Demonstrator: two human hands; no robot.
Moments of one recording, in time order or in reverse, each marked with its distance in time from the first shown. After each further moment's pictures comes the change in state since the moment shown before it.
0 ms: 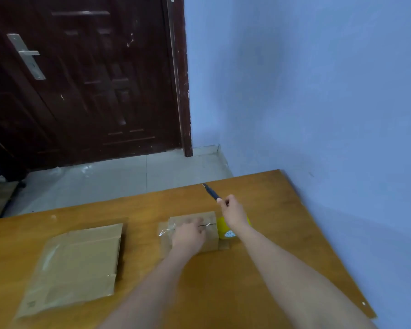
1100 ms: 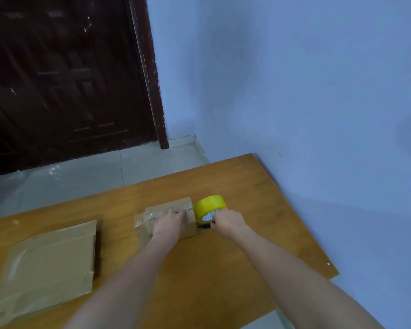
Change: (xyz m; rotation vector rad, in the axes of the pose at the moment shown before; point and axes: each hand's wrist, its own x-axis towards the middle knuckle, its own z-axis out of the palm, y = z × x) left_hand 0.002 0.004 0.012 0.418 -0.064 0.148; right_hand -0.051 0.042 -0.026 -0.731 -0.252 -0.001
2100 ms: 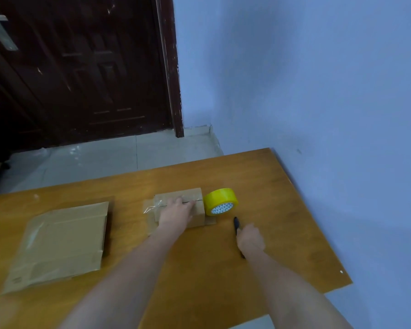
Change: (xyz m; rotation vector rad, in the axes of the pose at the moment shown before) left_hand -0.006 -0.001 -0.003 0.013 0.037 -0.002; right_hand 0.017 0.044 0.084 0.407 0.081 0.533
